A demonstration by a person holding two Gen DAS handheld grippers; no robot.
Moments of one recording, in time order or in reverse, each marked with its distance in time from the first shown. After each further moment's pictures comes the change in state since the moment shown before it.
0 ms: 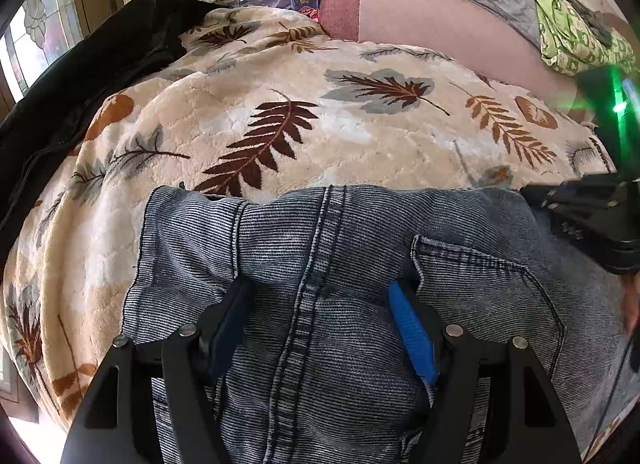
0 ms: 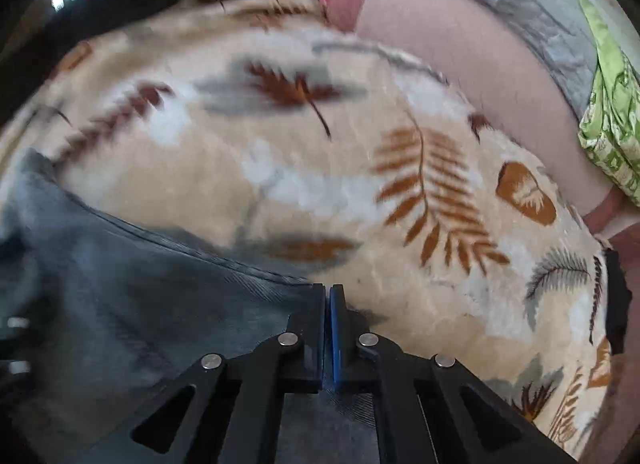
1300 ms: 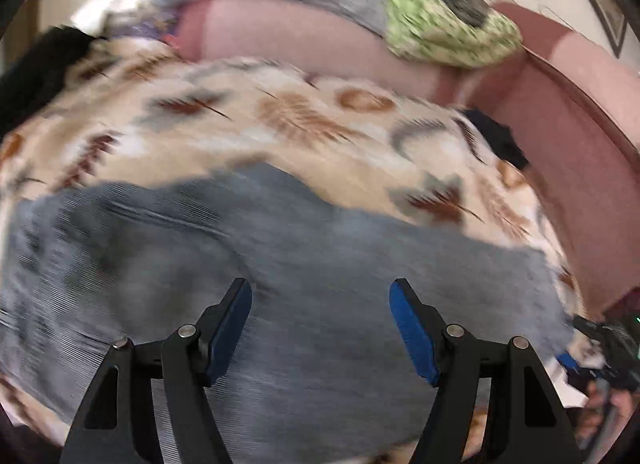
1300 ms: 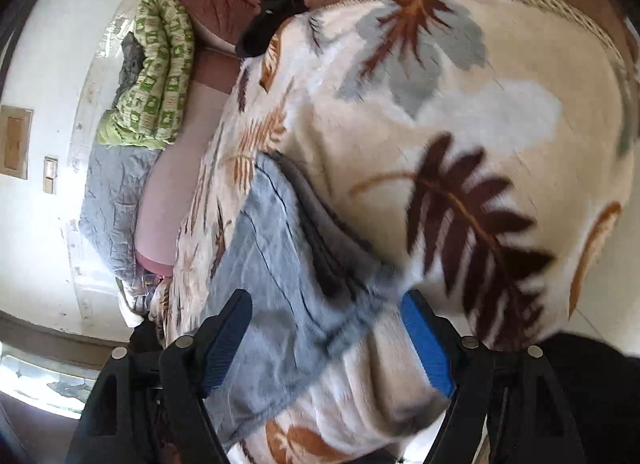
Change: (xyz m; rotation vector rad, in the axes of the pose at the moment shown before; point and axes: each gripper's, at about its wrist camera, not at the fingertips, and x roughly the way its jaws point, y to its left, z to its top) left arm -0.073 -0.157 -0.040 0.108 -0.017 -0.384; right arm -0.152 -0.257 -0.443 1.450 -0.318 0.293
